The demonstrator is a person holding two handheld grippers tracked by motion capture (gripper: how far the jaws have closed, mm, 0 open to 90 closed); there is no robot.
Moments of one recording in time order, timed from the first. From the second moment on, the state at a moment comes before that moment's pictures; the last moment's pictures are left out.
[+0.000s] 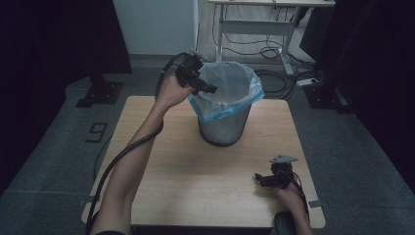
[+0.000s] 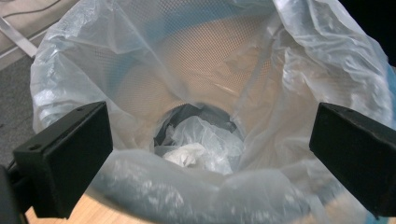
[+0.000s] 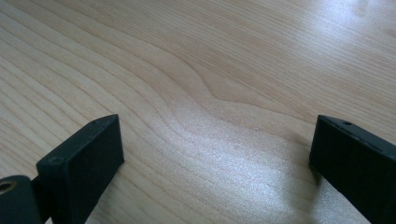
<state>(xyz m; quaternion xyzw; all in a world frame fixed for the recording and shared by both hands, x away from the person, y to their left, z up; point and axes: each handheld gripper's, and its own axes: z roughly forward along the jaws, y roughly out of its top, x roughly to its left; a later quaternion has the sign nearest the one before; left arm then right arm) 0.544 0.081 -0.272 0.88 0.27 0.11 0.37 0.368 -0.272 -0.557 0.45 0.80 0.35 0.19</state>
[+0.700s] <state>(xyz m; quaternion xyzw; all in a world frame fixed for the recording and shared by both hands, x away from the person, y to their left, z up) 0.516 0.132 -0.273 0.87 0.27 0.13 0.39 0.368 -0.272 -0.557 0.45 0.80 0.35 0.19</state>
